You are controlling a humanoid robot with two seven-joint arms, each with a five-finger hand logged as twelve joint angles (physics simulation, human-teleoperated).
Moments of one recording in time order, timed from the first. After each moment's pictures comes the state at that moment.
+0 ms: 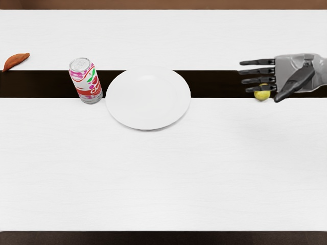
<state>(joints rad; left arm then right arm) -0.07 0.00 -0.18 -0.14 0.08 -0.36 0.00 1.17 -0.97 0.30 1.17 0.33 0.61 -0.61</state>
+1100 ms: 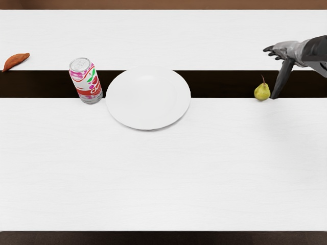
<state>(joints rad) -0.09 0.00 -0.18 -0.14 0.08 -0.36 0.00 1.31 -0.64 0.19 1.03 -0.75 0.21 -0.61</state>
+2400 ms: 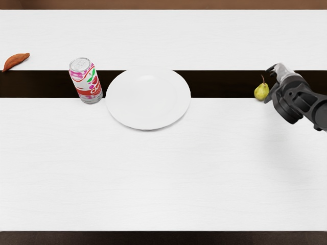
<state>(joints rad) -0.08 0.00 -0.19 -0.14 0.08 -0.36 0.00 1.09 -0.39 0.16 0.79 -0.93 -0.31 -0.54</state>
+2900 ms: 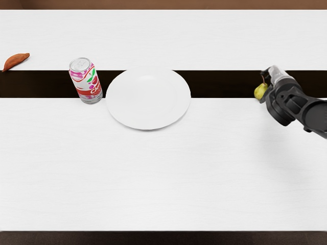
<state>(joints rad) -0.08 0.00 -0.19 -0.14 0.08 -0.36 0.00 1.08 -0.32 0.15 0.71 -0.93 -0.30 -0.52</state>
